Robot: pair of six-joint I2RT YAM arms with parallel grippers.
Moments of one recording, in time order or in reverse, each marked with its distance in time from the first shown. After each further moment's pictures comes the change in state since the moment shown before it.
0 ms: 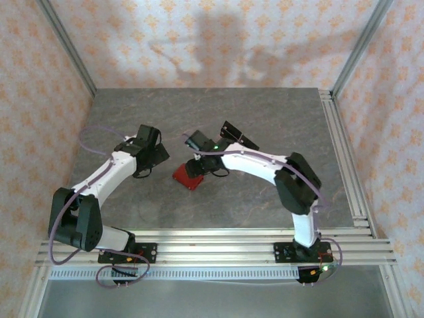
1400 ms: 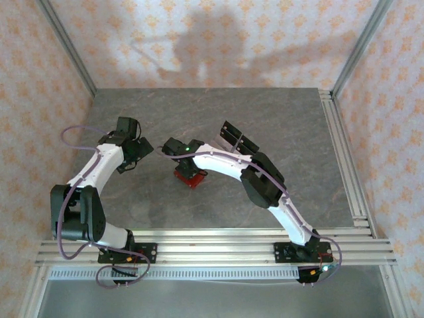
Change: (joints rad) left arm 0.206 0.051 0.065 -0.027 0.084 0.087; right arm 0.072 0.339 0.387 -0.230 0.242 -0.193
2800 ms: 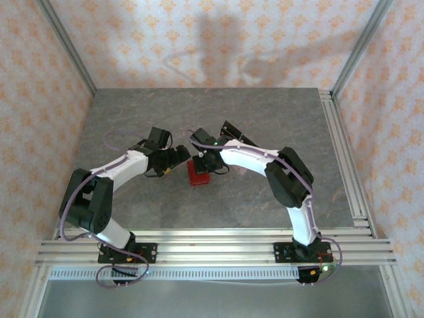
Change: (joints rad) left arm -0.278 0.112 -0.127 0.349 0.330 -0.106; right arm -0.153 -0.271 -0.403 0.275 -0.304 0.309
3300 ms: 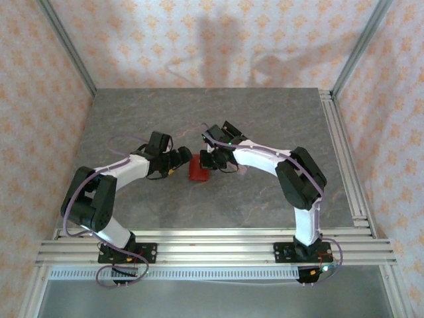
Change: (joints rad) left arm -0.005 0.016 -0.078 0.189 0.059 -0.011; right arm -0.074 -0.101 -0.159 0.206 -0.167 0.130
